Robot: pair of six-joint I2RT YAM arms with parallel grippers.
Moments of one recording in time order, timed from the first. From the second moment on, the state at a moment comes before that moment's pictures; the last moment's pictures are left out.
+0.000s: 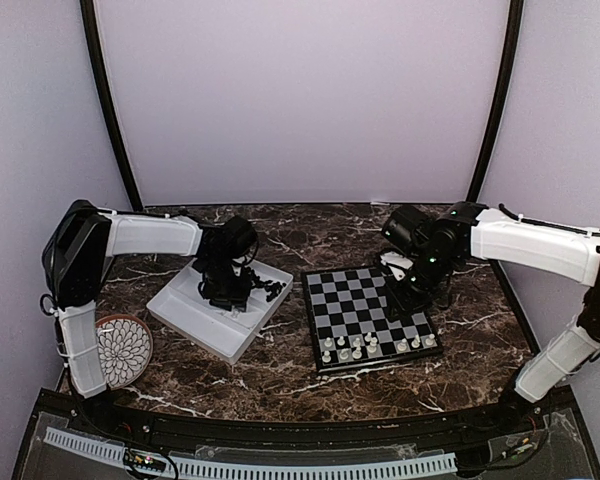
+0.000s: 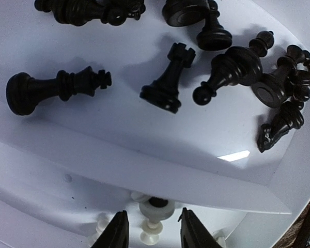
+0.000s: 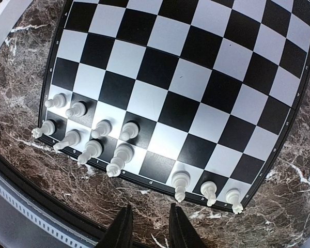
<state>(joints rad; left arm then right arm) -0.64 1.95 1.36 -0.81 0.00 -0.55 0.77 1.51 1.20 -1.05 -0.09 0.32</state>
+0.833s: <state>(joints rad) -0.62 1.86 1.39 -0.85 -0.02 -0.62 0.77 1.52 1.27 -1.02 -0.12 0.29</state>
